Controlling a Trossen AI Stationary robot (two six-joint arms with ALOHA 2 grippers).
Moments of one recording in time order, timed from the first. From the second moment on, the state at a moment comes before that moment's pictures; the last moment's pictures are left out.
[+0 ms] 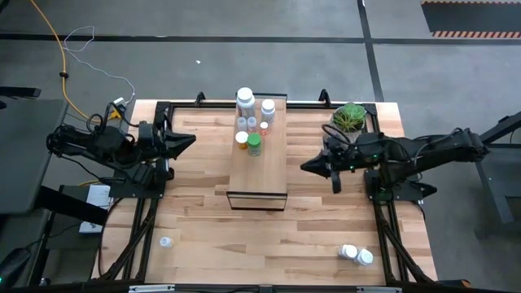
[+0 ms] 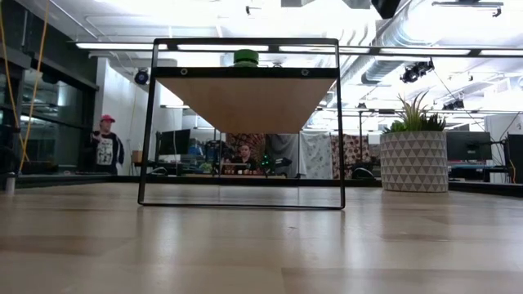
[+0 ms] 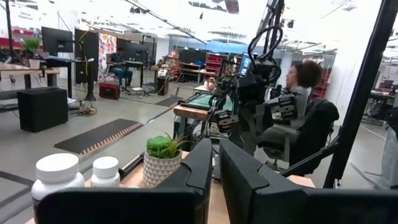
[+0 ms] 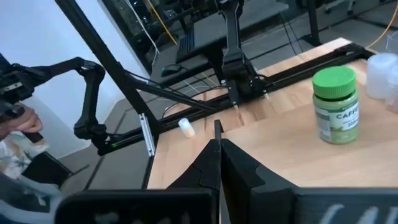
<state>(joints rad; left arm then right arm) -0.19 0.55 0.75 -0.06 -0.55 -0.05 0.14 0.94 0.86 -0.10 0.04 0.43</state>
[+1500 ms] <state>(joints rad) -0.31 1.01 1.22 -1.23 -0.01 -0.68 0.16 0.94 0.86 -0.10 0.06 0.41</state>
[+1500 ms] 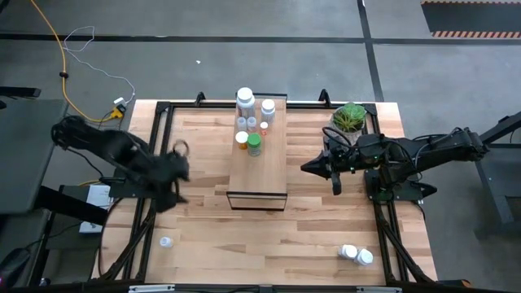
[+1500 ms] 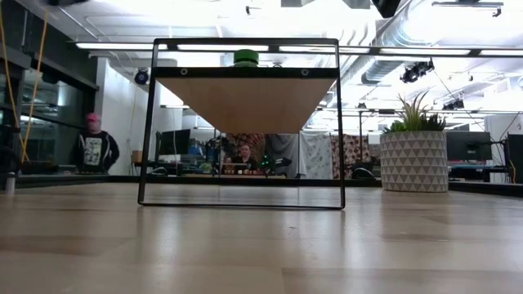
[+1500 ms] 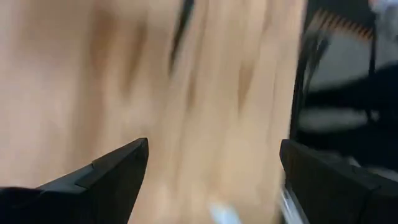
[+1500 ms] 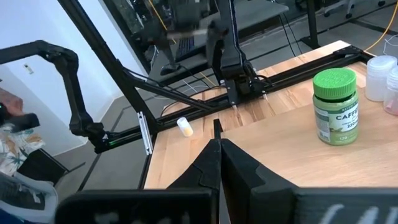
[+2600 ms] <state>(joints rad) -0.95 1.51 0.91 -0.98 0.08 -1.48 0.16 0.94 0.86 -0.19 0.06 0.44</state>
